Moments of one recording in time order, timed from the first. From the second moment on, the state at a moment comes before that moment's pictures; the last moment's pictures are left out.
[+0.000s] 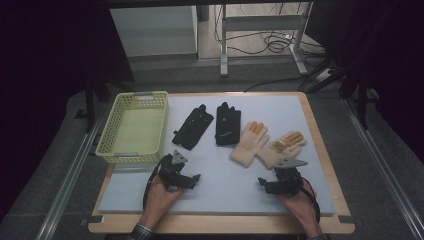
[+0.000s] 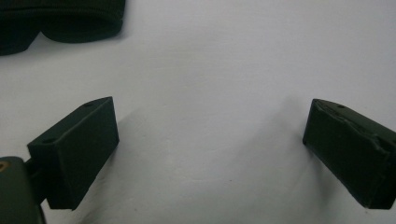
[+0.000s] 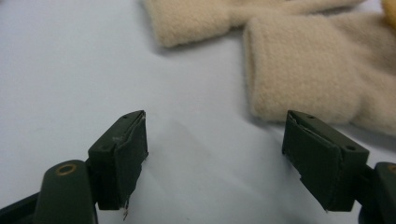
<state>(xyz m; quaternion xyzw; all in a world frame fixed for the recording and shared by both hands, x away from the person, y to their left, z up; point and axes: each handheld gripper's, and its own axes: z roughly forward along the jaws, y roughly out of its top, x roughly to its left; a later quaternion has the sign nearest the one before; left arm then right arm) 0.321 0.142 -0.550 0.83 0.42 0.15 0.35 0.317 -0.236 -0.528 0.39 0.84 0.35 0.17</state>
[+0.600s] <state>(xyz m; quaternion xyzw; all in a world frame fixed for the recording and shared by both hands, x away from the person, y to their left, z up) 0.306 0.159 -0.547 0.83 0.41 0.15 0.34 0.345 -0.181 -0.509 0.36 0.85 0.36 0.15</state>
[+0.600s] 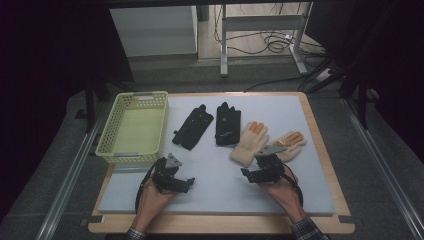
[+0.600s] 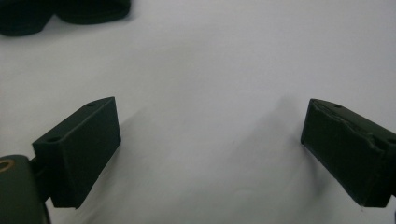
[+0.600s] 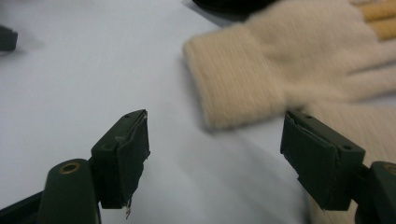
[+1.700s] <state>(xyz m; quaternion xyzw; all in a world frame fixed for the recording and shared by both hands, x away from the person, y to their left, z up) 0.299 0.170 -0.551 0.83 0.42 0.15 0.35 0.427 -0.060 -0.504 0.29 0.87 0.38 0.13</state>
